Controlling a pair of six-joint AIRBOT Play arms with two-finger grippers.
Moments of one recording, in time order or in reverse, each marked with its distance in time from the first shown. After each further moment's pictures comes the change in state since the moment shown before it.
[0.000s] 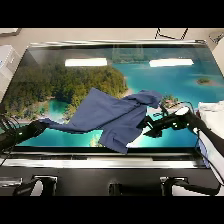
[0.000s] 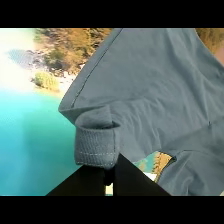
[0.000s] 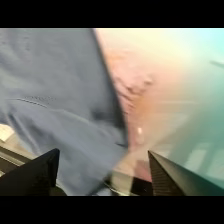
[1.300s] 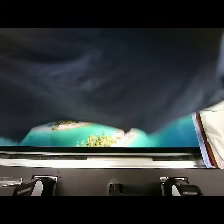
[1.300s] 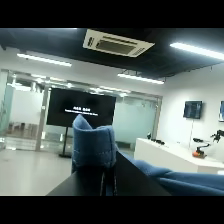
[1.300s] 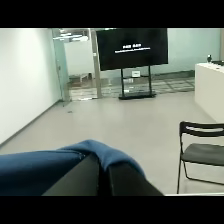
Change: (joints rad) left arm -0.001 0.047 1.089 0.016 0.366 0.021; right arm -0.016 0.761 1.006 -0.652 -0.261 0.088
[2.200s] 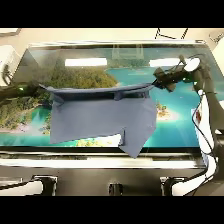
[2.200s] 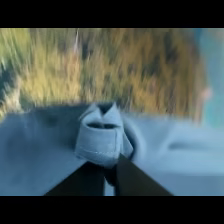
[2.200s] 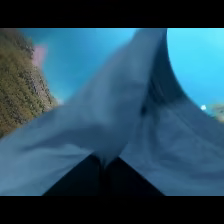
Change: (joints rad) left arm -0.018 -0.912 -0.379 -0.065 -0.294 0.031; right arm 0.004 -1.078 -0.069 0.355 0.303 0.304
